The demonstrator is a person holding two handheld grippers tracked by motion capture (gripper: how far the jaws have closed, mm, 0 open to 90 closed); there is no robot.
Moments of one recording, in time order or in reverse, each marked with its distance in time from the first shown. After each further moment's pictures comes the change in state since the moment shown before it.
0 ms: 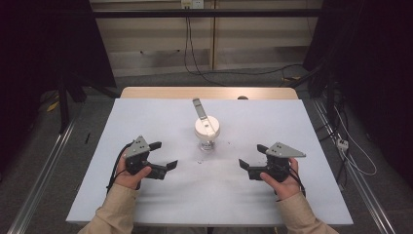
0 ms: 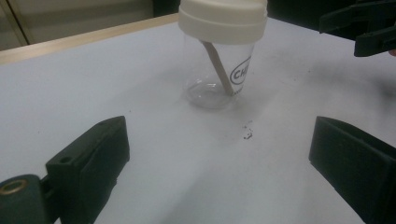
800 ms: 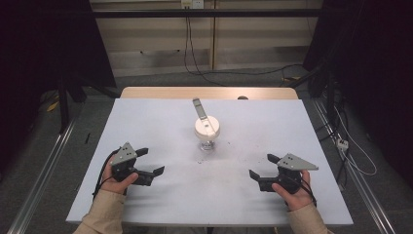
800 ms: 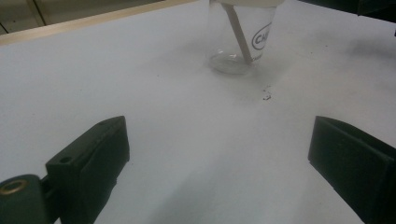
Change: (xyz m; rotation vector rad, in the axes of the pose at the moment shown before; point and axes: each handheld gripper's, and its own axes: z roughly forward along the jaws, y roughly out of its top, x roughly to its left) left arm 0.012 -0.020 -0.031 0.039 0.049 0.008; right arm -0.006 -0.027 -0.030 0.001 -0.016 -0.007
